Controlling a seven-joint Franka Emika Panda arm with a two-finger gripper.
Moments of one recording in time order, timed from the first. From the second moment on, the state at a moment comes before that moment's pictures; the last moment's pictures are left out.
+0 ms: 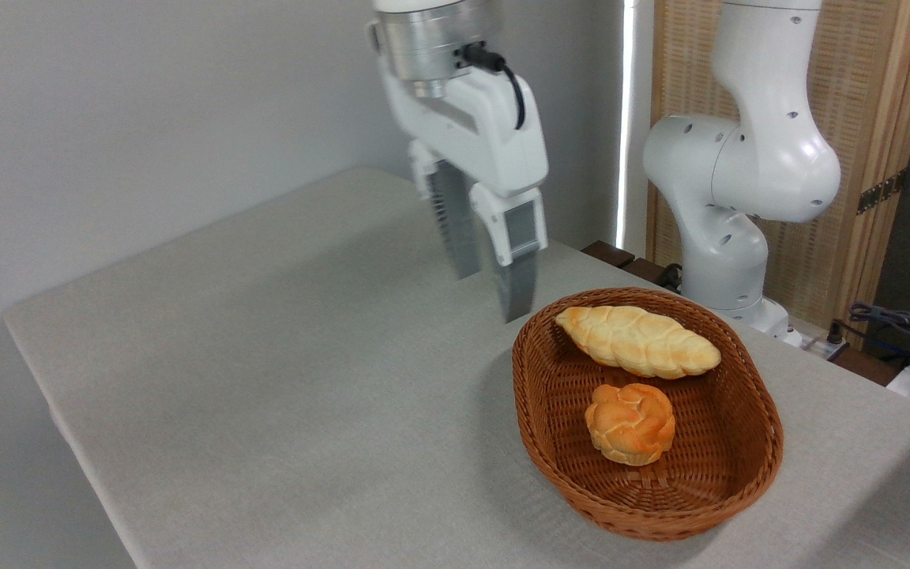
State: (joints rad) arm 0.07 -0.19 0.02 -1.83 0.03 1.60 1.03
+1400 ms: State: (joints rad) arm 0.05 -0.05 -0.05 -1.66 0.00 1.63 0.80
